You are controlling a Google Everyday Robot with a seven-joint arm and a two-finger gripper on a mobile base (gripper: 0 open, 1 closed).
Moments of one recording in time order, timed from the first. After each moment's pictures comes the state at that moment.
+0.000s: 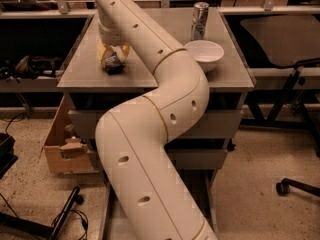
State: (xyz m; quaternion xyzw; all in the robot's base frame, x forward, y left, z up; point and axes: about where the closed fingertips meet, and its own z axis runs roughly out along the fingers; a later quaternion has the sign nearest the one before) arm 0.788 0.124 0.817 -0.26 0.96 0.01 0.10
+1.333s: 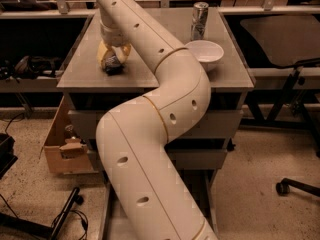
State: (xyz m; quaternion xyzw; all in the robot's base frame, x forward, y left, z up) arm 0.786 0.121 0.823 -0.26 0.96 0.01 0.10
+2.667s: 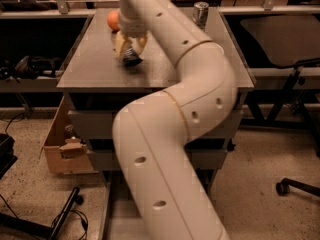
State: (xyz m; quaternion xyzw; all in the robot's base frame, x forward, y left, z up) arm 0.790 0.075 0.858 -0.24 0.96 0.03 0.13
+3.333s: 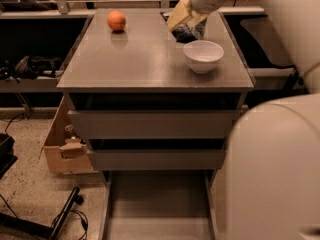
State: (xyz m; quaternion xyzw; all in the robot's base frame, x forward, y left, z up) arm 0.757 -0.085 0.963 -0.23 0.92 0.11 0.29
